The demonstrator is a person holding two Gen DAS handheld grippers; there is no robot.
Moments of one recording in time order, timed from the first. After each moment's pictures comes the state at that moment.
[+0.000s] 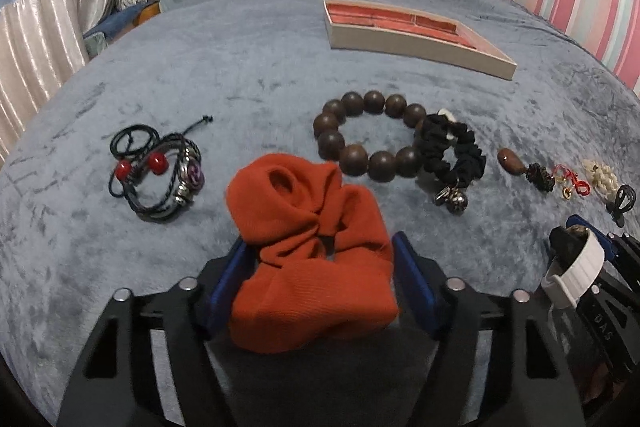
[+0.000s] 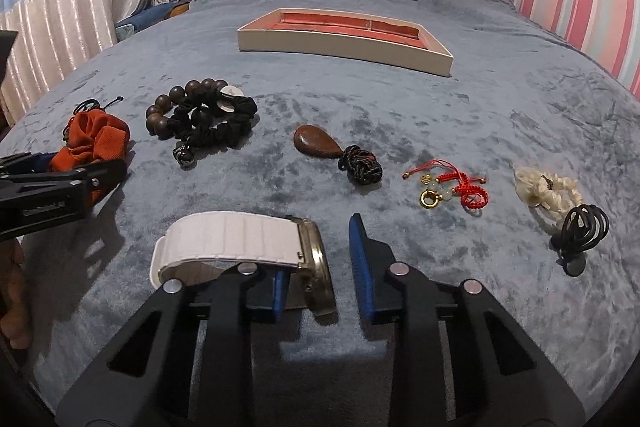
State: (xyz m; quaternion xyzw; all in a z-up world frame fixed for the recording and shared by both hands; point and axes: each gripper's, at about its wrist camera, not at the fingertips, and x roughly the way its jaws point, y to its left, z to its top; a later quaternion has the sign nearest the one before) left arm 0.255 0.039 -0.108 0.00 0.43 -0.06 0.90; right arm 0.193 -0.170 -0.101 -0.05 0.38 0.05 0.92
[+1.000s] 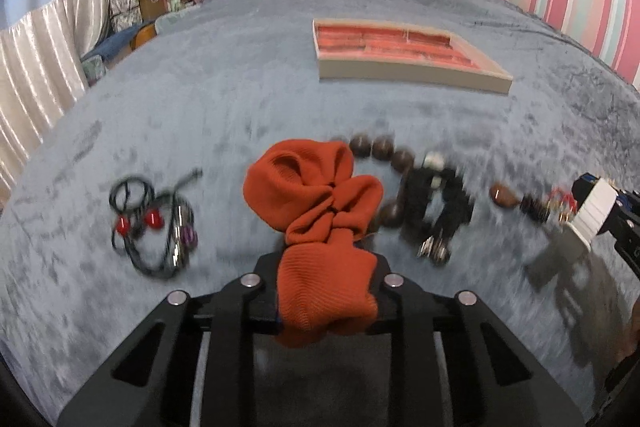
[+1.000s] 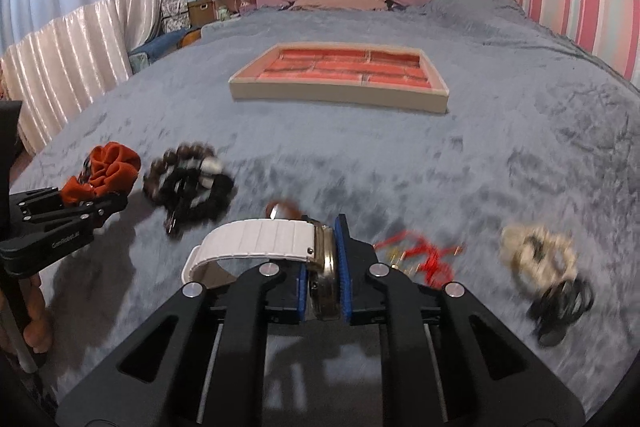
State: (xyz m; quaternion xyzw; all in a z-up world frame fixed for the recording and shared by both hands) left arm 0.280 0.019 -0.076 0.03 0.40 -0.06 0.91; right arm 0.237 -0.214 -0.053 -0.01 0.35 0.08 0.93
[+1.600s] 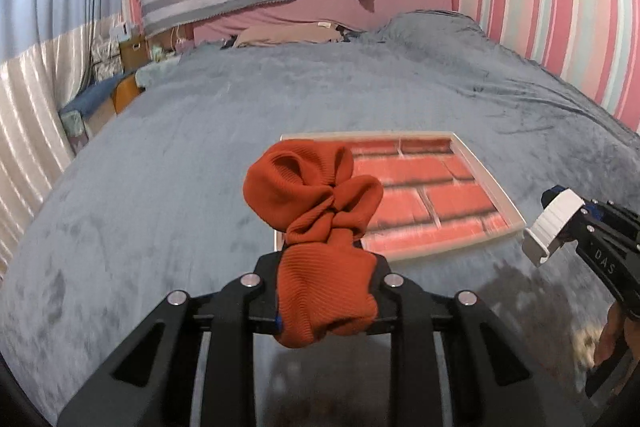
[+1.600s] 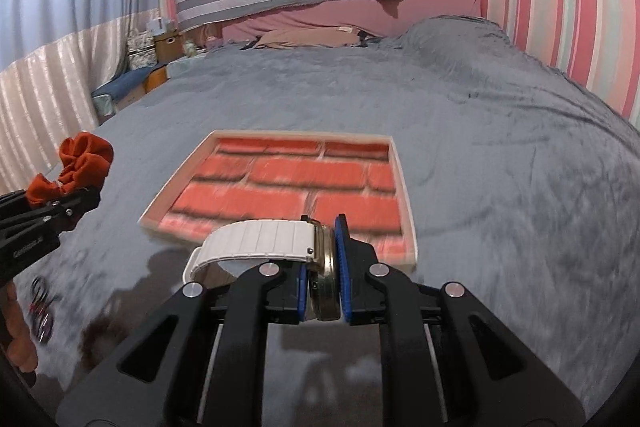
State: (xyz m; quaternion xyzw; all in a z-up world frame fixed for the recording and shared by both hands) left arm 0.464 -0.036 0.011 0.03 0.33 -0.08 0.94; right arm 0.440 -0.253 0.011 -0.01 0.31 0.03 0.95
